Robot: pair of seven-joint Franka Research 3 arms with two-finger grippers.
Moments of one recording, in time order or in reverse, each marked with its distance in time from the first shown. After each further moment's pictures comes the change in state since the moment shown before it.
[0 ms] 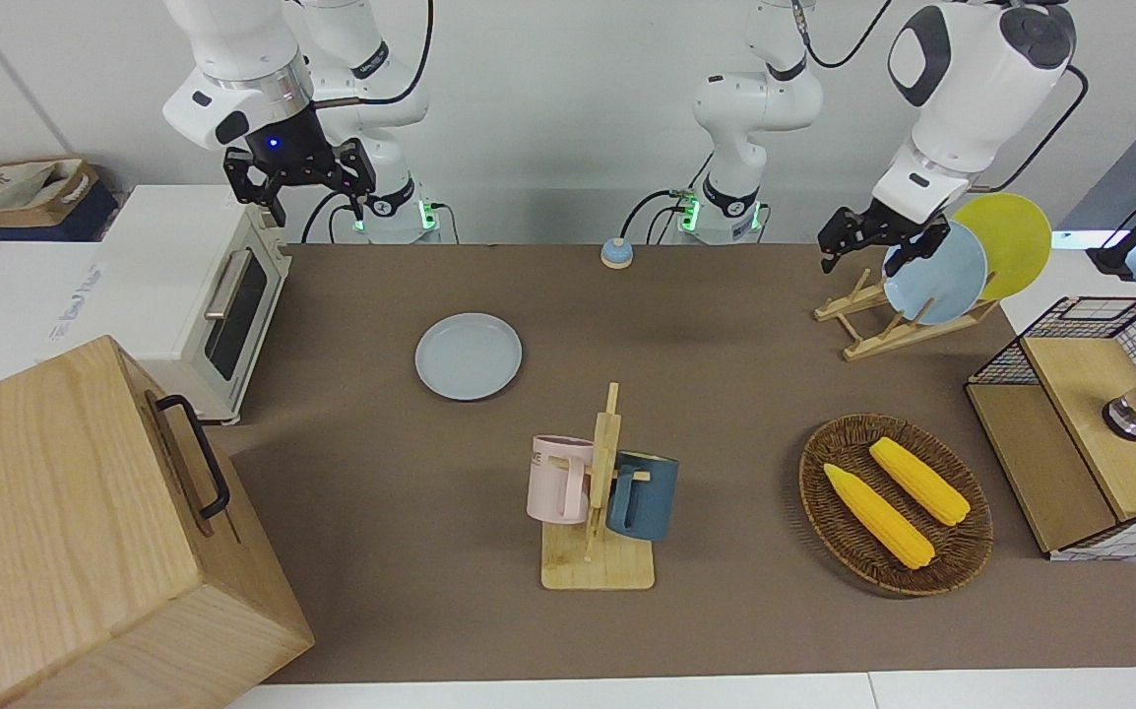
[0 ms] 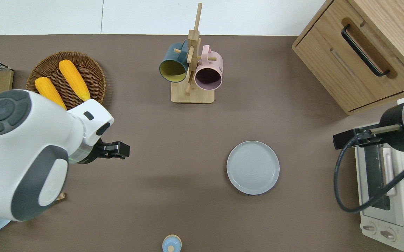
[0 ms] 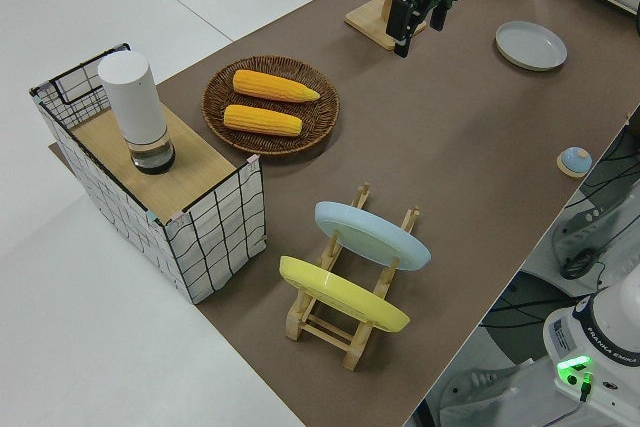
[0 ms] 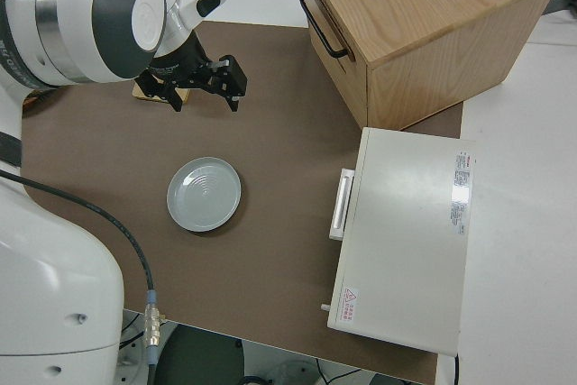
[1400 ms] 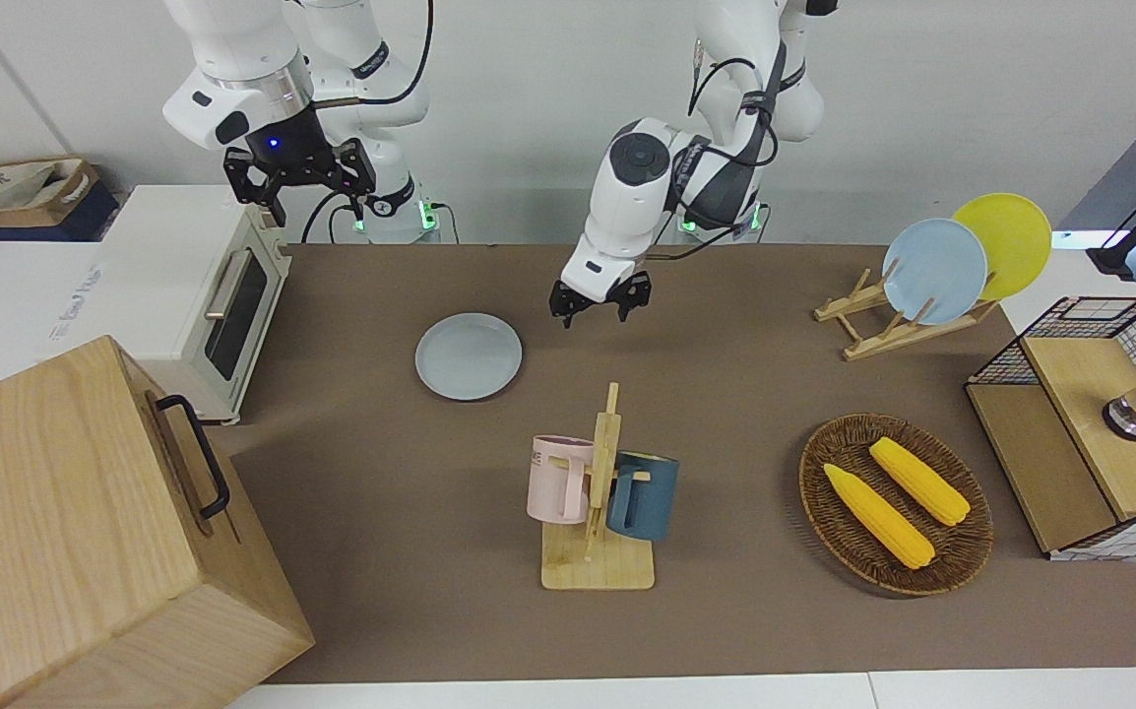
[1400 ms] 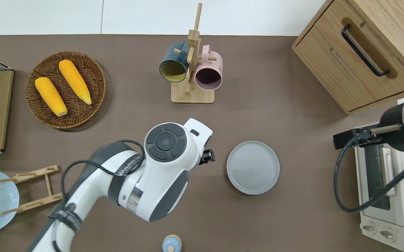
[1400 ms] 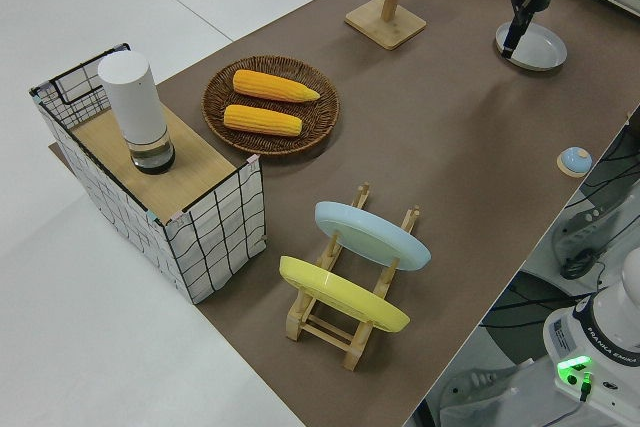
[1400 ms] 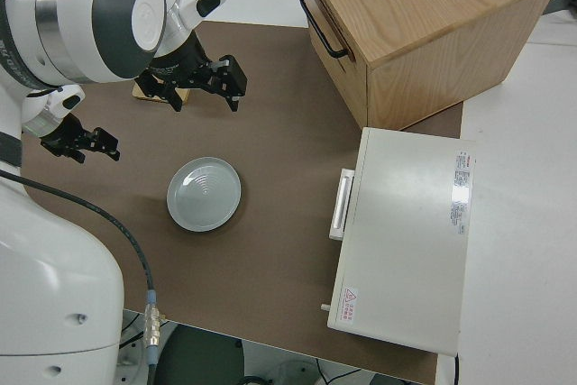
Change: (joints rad) left arm -0.509 0.242 -0.100 -0.106 -0.090 0.351 -0.745; right arm 0.000 0.000 0.000 0.000 0.000 0.000 0.000
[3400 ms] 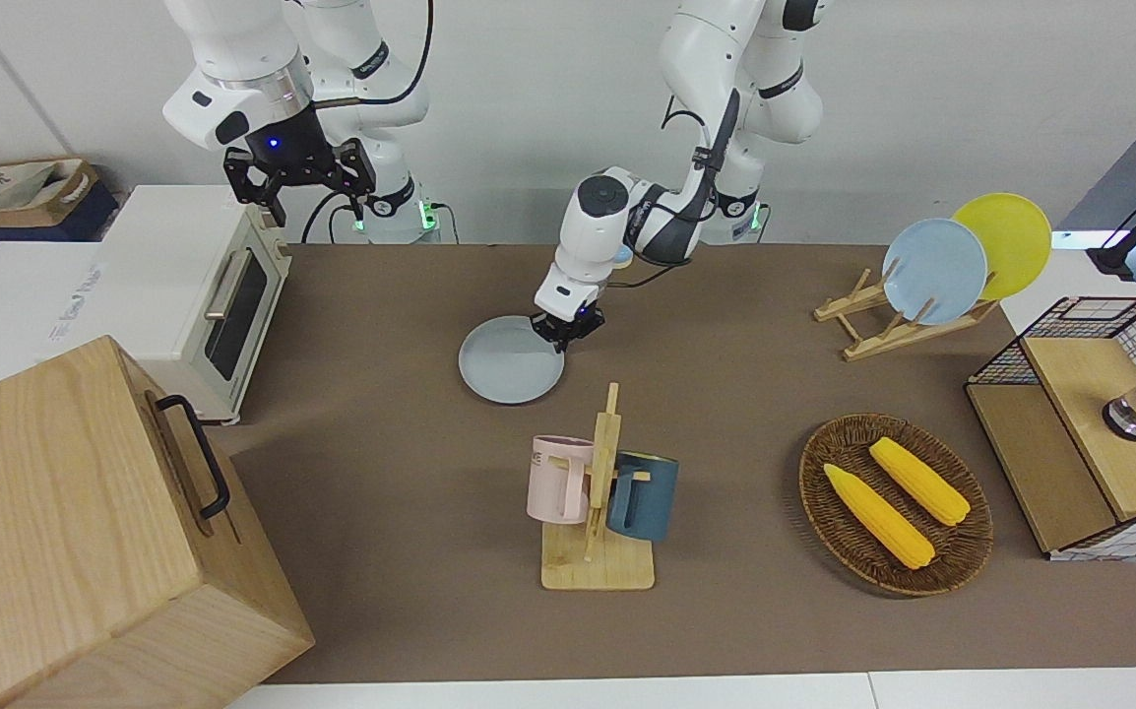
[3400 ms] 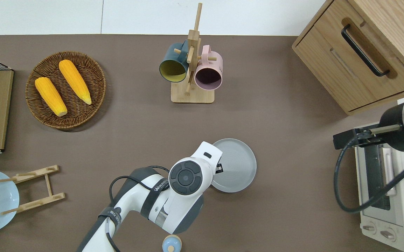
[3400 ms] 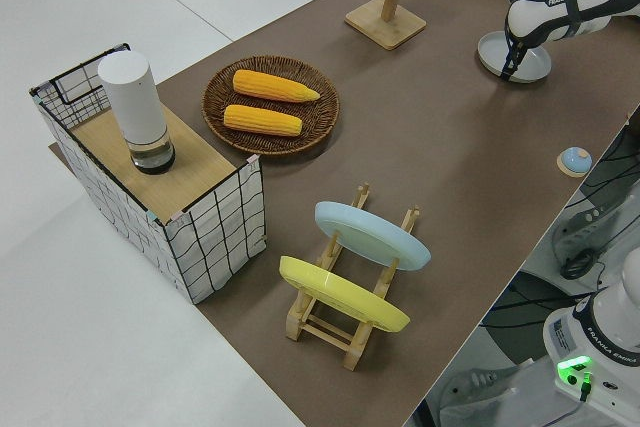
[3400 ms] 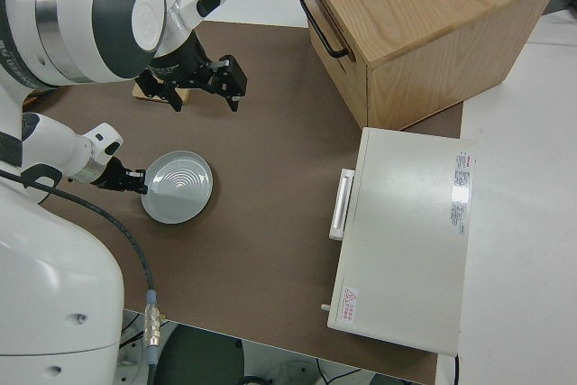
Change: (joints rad) left arm -0.120 0.111 -0.033 -0.209 -0.021 0.474 -0.156; right arm 0.000 0.000 0.000 0.000 0.000 0.000 0.000
